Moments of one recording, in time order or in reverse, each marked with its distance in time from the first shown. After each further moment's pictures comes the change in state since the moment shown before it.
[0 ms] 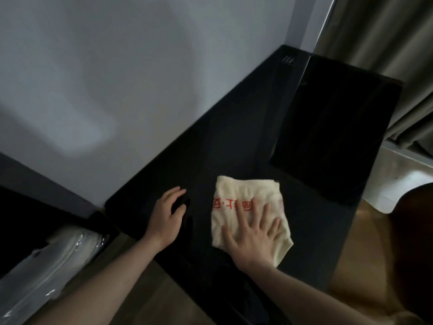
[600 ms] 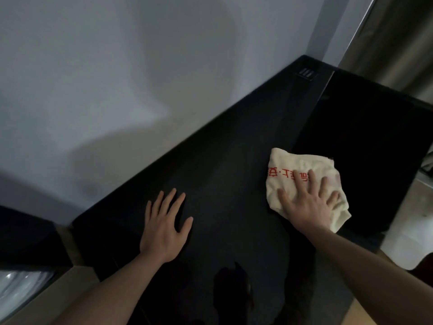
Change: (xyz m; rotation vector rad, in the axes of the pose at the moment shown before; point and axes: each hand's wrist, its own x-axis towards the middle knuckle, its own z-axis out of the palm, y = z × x) left_hand 0.075 0.015 0.073 0.625 0.090 0.046; right_hand 0.214 0.145 -0.115 -0.145 0.196 0.094
